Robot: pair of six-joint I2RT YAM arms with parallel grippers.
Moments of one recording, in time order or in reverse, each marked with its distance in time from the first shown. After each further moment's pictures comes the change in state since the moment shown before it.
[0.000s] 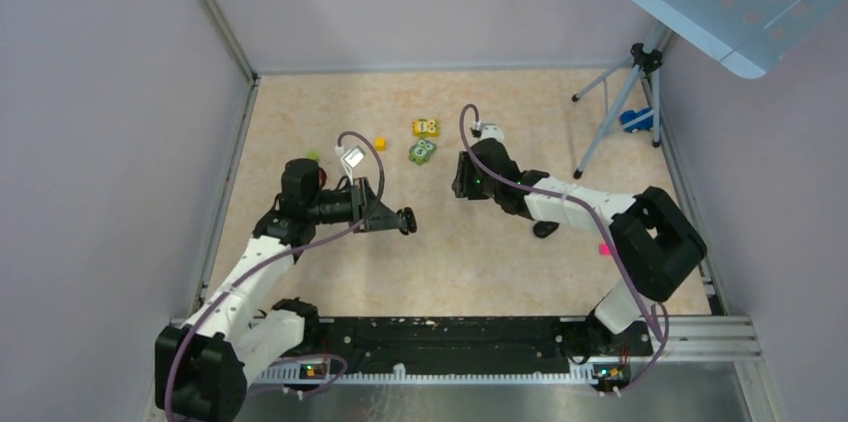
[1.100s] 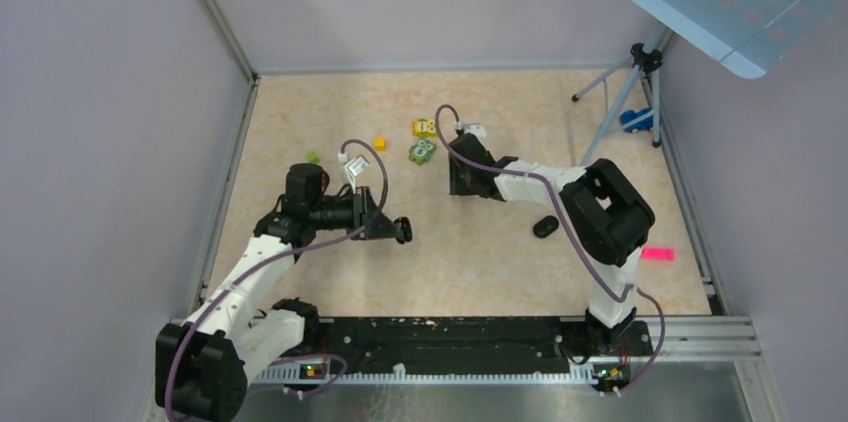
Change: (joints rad) left arm 0.000 0.013 -0.004 -0.140 -0.049 0.175; right arm -0.015 0.308 0.218 -0.110 0.079 -0.052
